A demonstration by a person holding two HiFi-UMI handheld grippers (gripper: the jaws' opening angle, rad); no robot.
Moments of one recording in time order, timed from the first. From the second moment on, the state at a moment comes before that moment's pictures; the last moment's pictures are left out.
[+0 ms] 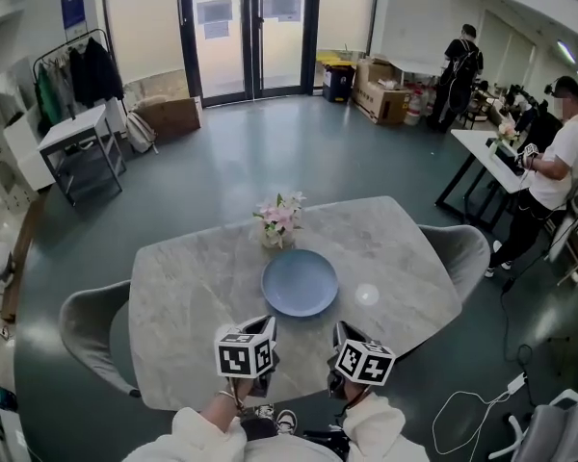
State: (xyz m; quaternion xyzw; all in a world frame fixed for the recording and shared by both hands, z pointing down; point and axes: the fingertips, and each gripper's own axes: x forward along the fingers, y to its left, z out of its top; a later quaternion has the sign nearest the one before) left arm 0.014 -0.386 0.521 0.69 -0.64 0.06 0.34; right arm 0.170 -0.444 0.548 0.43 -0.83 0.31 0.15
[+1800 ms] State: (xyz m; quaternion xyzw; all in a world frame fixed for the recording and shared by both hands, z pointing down) left arm -0.028 -0.276 0.513 0.73 -0.60 0.07 0.32; right arm 0.138 -0.292 0.537 0.48 -0.81 0.32 0.14
